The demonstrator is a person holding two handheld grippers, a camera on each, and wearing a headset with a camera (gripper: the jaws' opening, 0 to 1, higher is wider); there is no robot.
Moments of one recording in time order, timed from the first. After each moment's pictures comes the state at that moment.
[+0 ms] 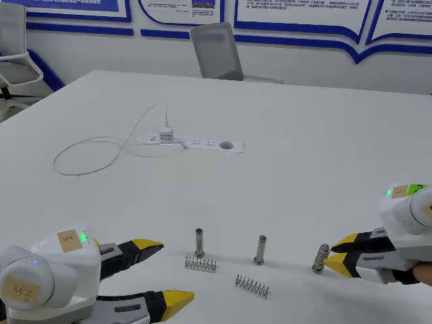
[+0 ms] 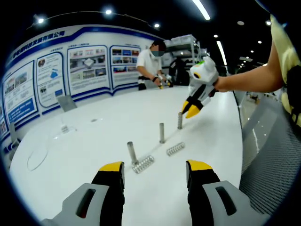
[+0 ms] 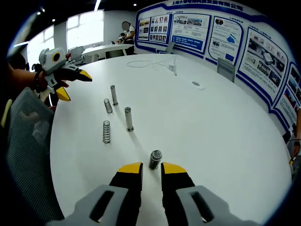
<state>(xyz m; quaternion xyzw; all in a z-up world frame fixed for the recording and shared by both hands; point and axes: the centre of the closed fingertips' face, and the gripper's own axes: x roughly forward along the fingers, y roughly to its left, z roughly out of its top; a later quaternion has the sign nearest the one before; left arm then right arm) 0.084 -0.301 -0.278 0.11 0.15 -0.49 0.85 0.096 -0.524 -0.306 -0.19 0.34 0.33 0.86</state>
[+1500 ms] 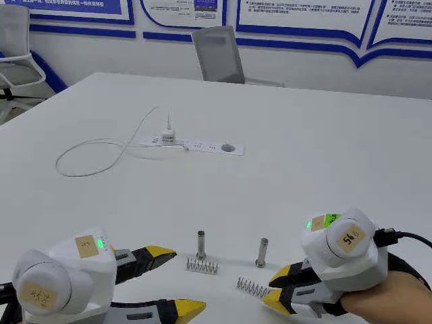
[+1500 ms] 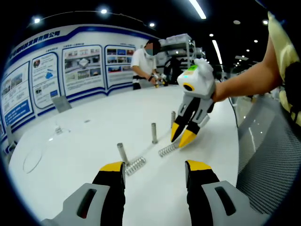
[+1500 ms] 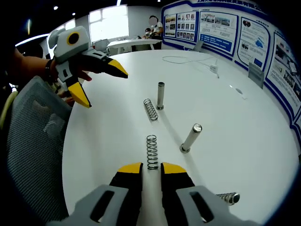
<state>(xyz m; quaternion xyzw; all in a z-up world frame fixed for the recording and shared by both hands) 0.075 -0.314 -0.282 0.12 0.15 -0.51 0.84 0.080 -0.418 -0.345 -0.20 0.36 0.44 0.80</state>
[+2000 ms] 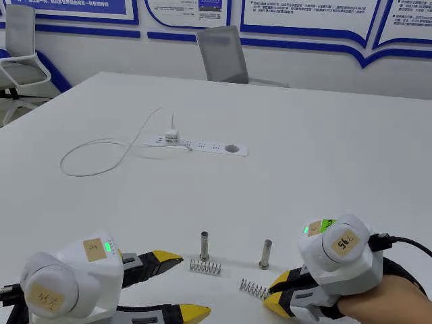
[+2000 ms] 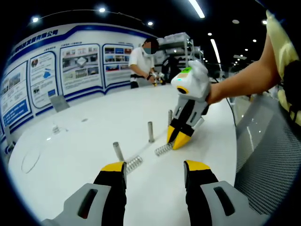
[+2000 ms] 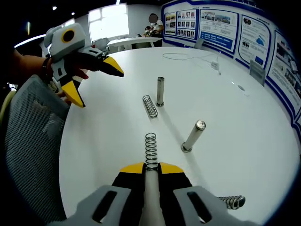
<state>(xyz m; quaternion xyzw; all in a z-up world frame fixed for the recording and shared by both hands) 0.070 -0.319 -0.285 0.12 0.16 -0.52 0.83 0.081 -0.417 -0.352 -0.20 0.36 0.44 0.80</state>
